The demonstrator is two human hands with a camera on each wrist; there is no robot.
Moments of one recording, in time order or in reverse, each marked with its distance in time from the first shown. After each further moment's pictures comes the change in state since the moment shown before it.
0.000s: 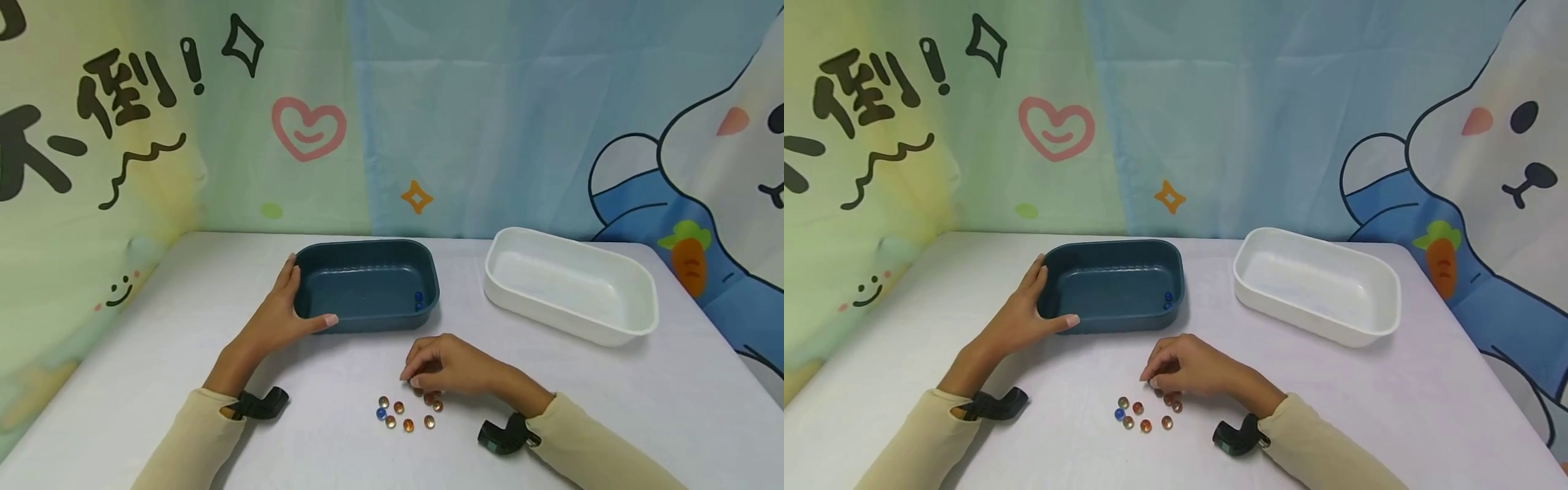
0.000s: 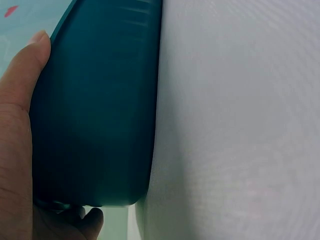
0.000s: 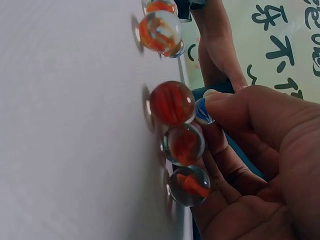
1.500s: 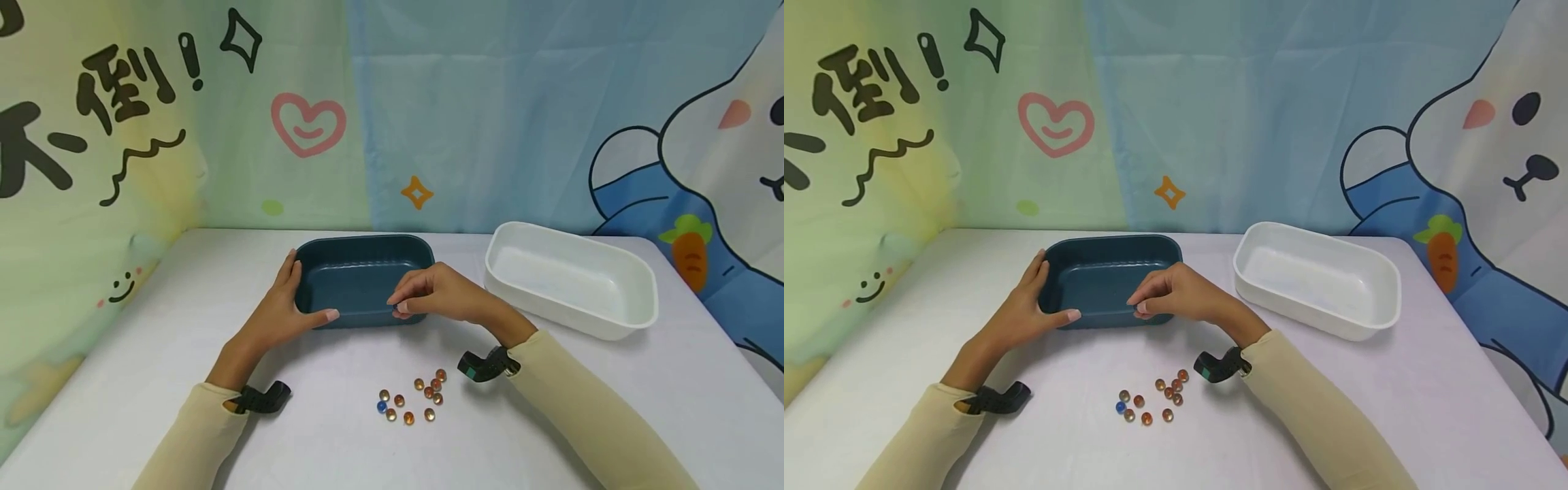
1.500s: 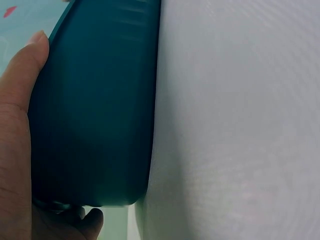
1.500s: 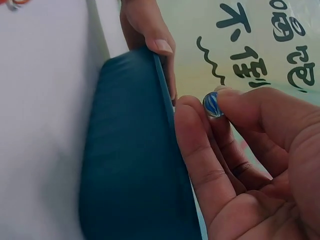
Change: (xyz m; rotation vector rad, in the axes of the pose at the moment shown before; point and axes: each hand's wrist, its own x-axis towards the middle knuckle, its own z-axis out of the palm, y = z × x) left_hand 0.000 0.001 0.001 -0.001 0.004 -0.008; right_hand 0.044 -0.036 -0.057 0.055 0.076 -0.058
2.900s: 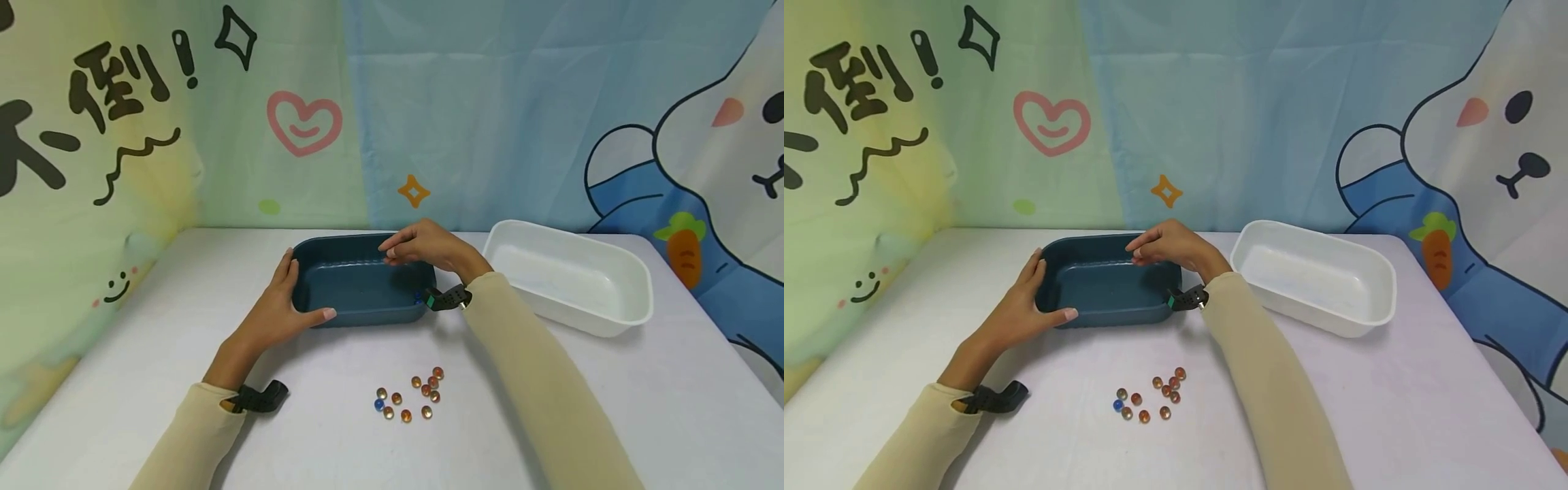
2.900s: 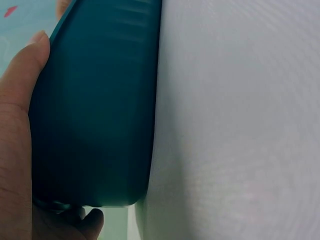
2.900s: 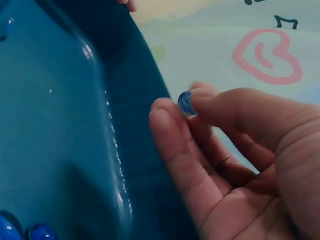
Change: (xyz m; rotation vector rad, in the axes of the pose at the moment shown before) left_hand 0.001 0.001 0.000 0.002 -0.009 -0.010; right_hand 0.071 0.009 -0.049 0.182 0.144 0.294
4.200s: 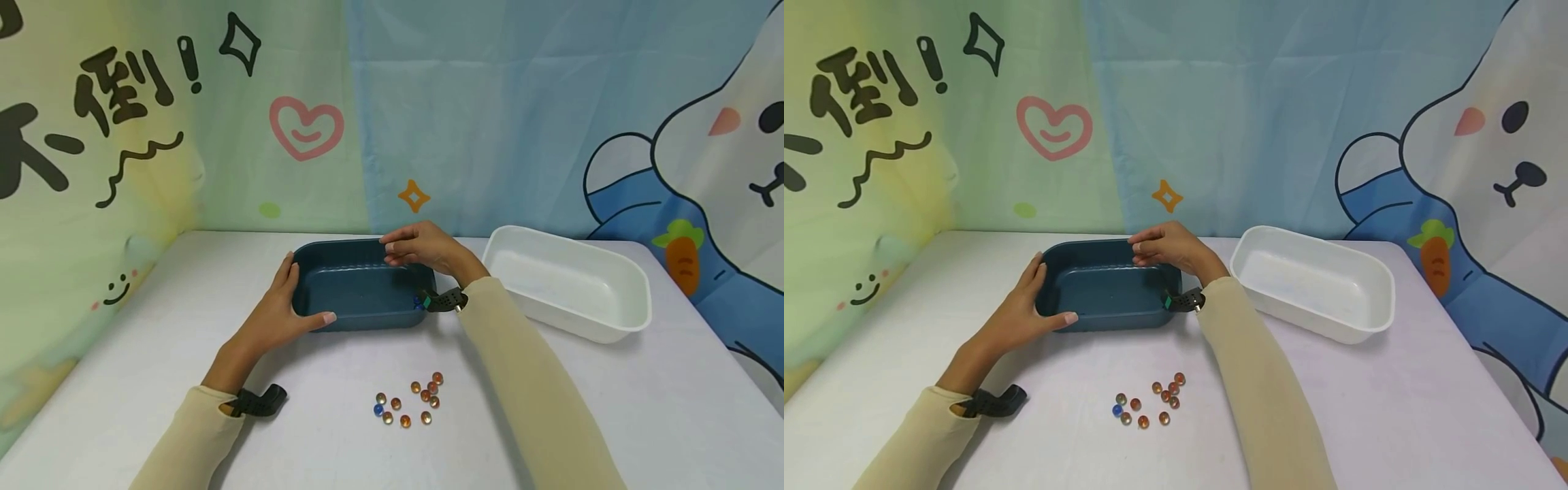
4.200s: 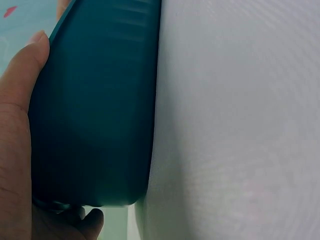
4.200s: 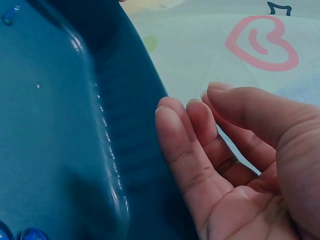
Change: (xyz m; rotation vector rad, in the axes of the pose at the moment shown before) left_hand 0.000 0.000 -0.001 0.003 0.004 0.005; right_hand 0.005 0.002 0.000 0.123 0.056 -0.018
